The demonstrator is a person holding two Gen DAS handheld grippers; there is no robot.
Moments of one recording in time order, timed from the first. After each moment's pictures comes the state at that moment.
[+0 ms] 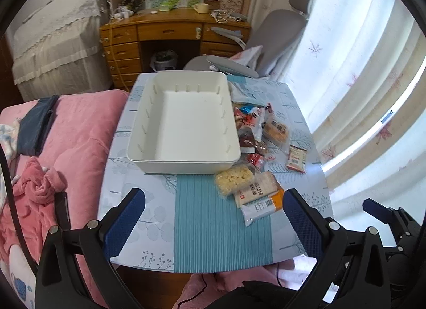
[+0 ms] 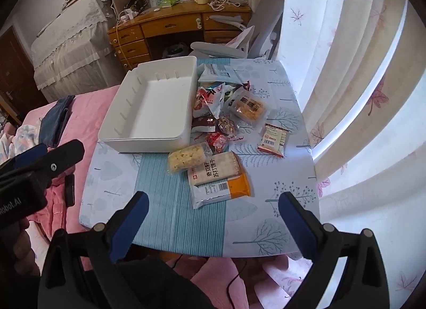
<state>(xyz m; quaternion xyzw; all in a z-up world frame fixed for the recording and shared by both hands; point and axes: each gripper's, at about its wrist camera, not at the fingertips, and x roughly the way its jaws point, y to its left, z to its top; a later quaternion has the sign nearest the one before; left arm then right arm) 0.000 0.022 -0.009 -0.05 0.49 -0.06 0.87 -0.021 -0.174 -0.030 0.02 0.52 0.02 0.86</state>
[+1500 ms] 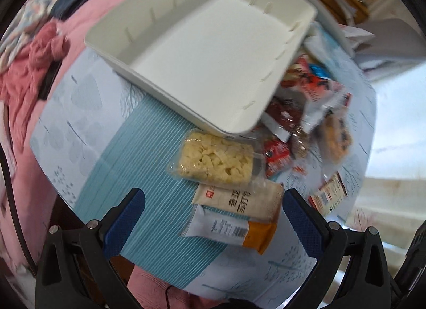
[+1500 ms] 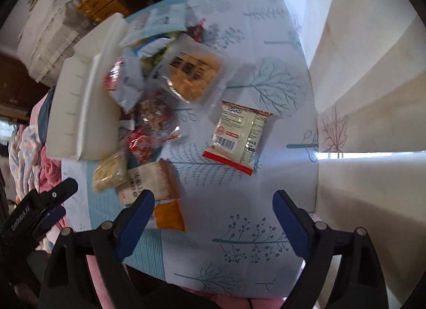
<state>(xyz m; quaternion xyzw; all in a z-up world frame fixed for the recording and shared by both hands) 0.113 -0.059 -0.191 -0.26 0.63 0.19 0.71 0.160 -0.332 -0.187 0.10 0.69 0.08 0.72</state>
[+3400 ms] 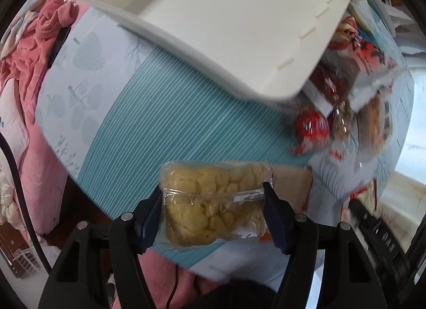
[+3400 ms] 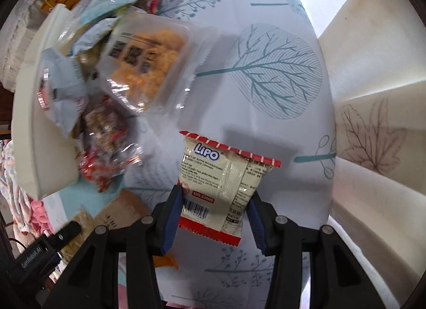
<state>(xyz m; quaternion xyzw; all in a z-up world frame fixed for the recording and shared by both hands) 0.123 -0.059 -0.246 -0.25 0.72 0.21 0.62 0.211 -0.347 -0.228 0.10 0.73 0.04 0.68</state>
